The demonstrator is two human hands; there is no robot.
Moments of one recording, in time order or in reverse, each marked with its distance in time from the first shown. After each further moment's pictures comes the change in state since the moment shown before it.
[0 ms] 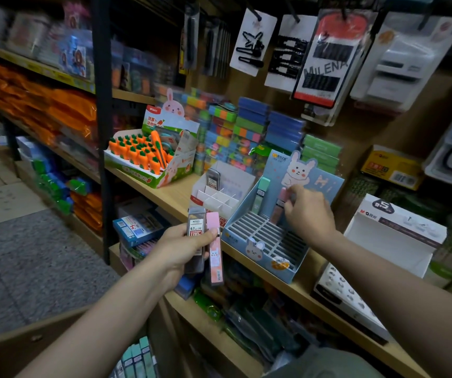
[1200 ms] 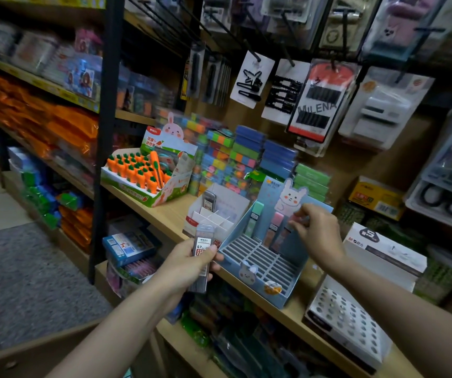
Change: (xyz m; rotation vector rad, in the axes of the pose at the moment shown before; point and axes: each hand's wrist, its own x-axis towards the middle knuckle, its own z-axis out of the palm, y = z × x) left_hand 0.008 -0.003 0.006 0.017 -0.141 0.166; right_hand 0.003 0.024 -0.022 0.157 0.117 -0.132
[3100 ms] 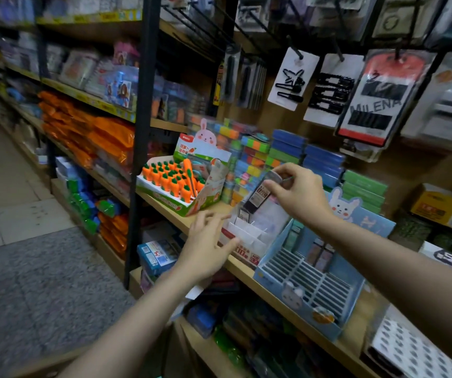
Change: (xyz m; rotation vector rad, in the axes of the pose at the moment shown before) left_hand 0.059 0.018 -0.049 0.804 0.220 0.427; right_hand 0.081 -0.118 0.041 0.290 -0.019 -0.035
